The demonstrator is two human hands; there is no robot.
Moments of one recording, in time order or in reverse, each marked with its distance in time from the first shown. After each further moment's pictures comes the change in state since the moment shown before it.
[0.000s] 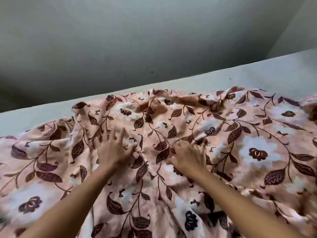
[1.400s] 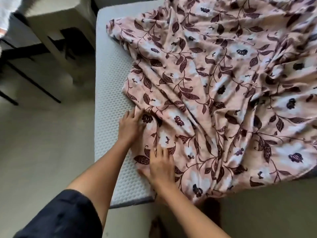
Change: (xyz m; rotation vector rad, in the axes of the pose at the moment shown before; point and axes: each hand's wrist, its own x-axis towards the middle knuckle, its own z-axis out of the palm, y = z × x) left_hand -0.423 -0.256 0.069 -0.206 -0.059 -0.046; right_hand -0.467 -0.372 0.191 0.046 -0.027 -0.087
